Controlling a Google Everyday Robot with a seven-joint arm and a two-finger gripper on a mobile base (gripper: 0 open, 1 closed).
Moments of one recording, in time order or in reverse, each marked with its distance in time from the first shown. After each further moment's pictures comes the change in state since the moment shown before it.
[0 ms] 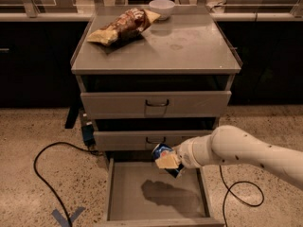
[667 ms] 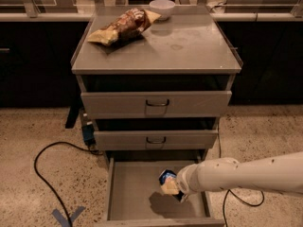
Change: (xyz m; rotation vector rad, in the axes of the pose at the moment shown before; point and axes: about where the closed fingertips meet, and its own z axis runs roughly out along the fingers) arm 0.115 -0.018 0.065 0.159 0.184 0.027
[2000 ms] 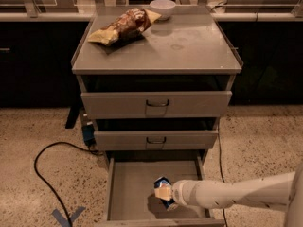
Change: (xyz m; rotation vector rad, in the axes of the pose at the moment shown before) arm 0.023 0.005 0.085 -0.088 -0.145 0.316
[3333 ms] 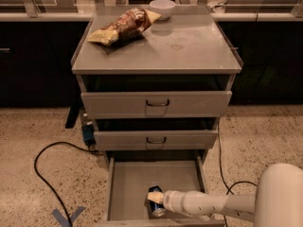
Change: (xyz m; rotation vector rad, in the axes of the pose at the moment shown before) arm 0.055 -0.047 0.146 -0.074 -0.051 0.452
